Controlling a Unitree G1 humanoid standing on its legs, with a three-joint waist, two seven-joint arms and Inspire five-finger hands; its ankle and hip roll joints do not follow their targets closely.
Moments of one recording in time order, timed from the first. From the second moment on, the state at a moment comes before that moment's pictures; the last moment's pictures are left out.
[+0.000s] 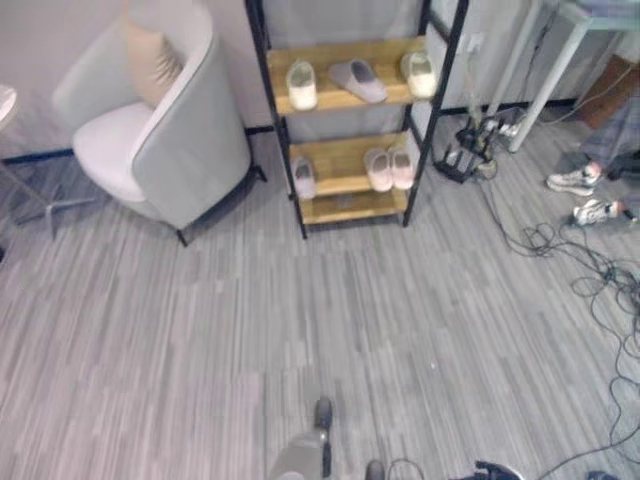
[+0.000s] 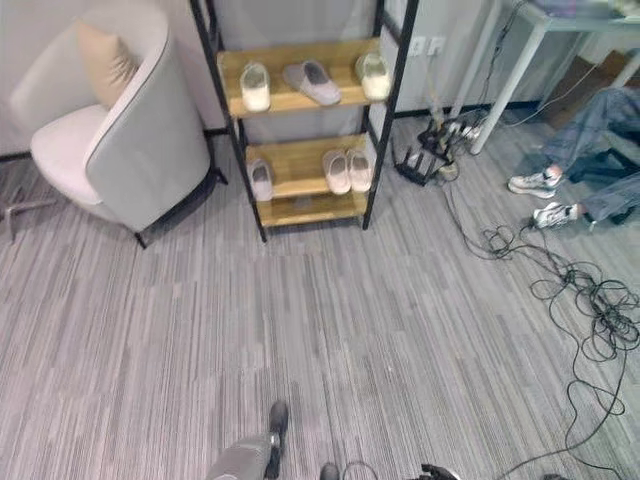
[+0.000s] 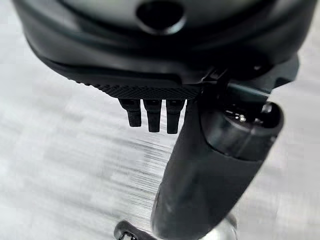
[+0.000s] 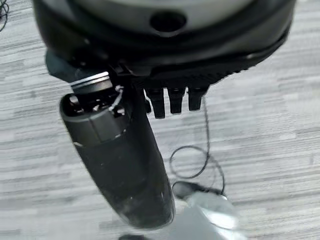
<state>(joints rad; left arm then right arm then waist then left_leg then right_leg) 0.06 0.22 -0.07 1.39 -0.31 -0.03 0.00 -0.05 -0.29 0.19 1.31 0.19 -0.02 -0.01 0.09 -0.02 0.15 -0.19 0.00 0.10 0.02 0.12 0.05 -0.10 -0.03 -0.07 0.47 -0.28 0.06</state>
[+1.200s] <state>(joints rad) -0.13 0.18 -0.05 1.29 -0.19 -0.14 0.07 -0.09 -0.30 0.25 1.11 0.16 -0.10 -0.04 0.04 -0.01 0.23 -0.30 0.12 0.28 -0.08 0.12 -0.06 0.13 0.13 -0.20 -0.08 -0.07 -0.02</state>
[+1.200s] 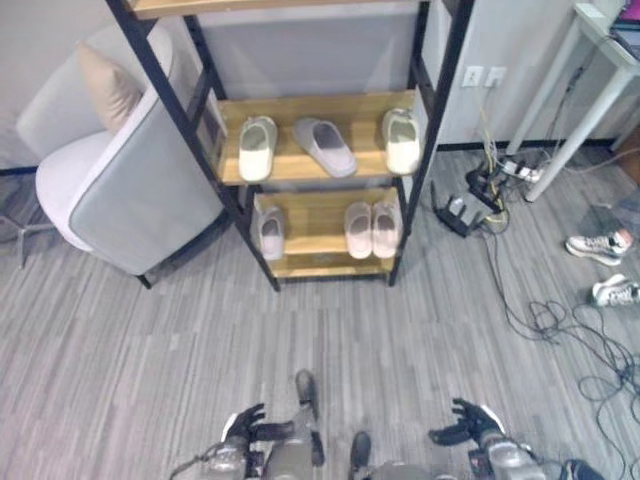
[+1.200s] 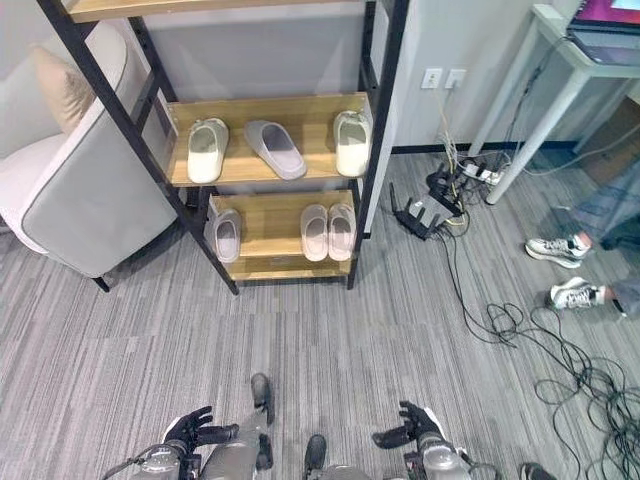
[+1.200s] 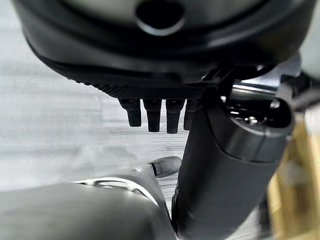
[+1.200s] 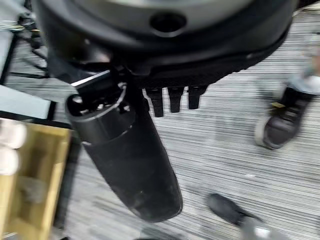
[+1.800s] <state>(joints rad) -0.18 0.25 -0.16 1.32 -0.18 -0.11 0.08 0.01 -0.32 0.31 1.06 0.08 -0.08 -0.02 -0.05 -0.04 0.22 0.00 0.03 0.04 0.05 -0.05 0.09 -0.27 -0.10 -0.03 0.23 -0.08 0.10</state>
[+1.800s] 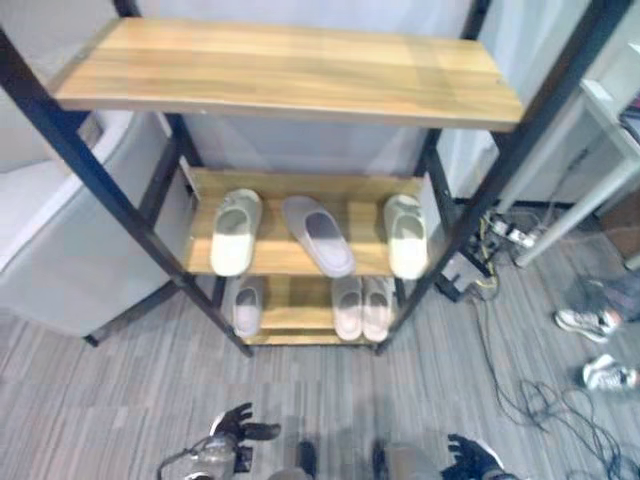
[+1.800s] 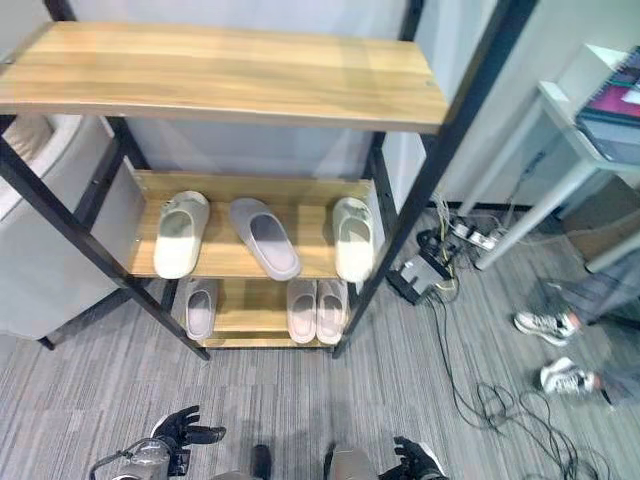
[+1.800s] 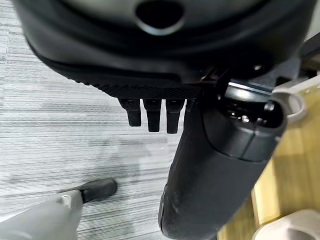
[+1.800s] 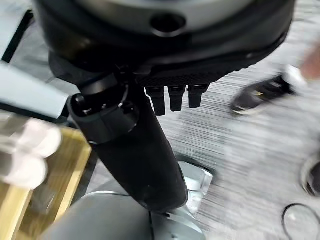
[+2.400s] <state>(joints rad) -0.01 0.25 -0.20 1.40 -0.11 -0.10 0.08 0.05 -0.28 0.25 1.23 0.14 -0.07 0.01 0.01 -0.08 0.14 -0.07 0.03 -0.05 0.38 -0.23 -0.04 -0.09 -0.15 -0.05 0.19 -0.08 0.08</state>
